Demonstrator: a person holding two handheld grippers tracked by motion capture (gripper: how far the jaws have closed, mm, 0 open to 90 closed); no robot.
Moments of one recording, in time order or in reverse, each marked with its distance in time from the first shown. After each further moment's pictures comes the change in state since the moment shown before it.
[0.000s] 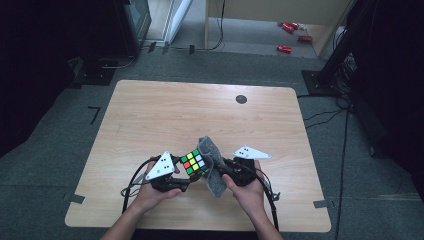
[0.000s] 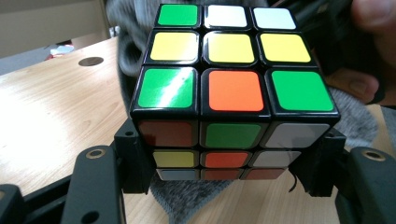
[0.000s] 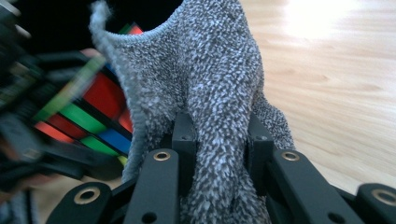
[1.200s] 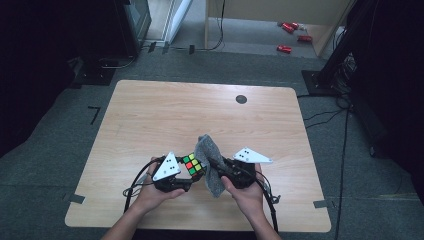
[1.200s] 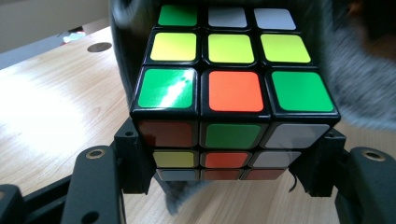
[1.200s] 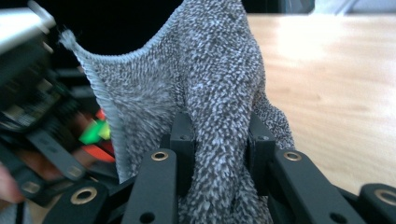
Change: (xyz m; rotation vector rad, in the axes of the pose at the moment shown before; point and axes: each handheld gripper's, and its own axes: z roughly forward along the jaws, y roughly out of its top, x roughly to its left) left arm -0.004 0.001 0.006 0.072 0.047 0.033; right arm 0.013 0.002 -0.007 -0.062 -0.025 -0.042
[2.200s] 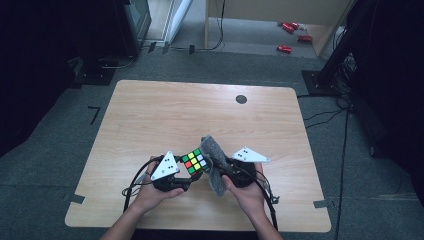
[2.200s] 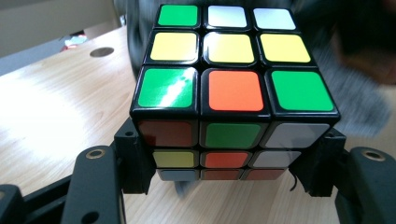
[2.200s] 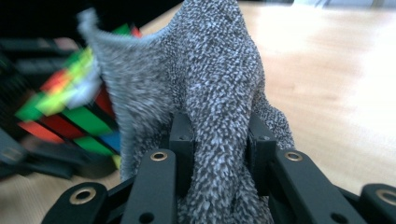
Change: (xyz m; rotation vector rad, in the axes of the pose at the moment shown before) left arm 0.001 0.002 -0.002 -0.002 0.007 0.007; right arm -0.006 -0.003 0.003 0.039 -0.086 -0.041
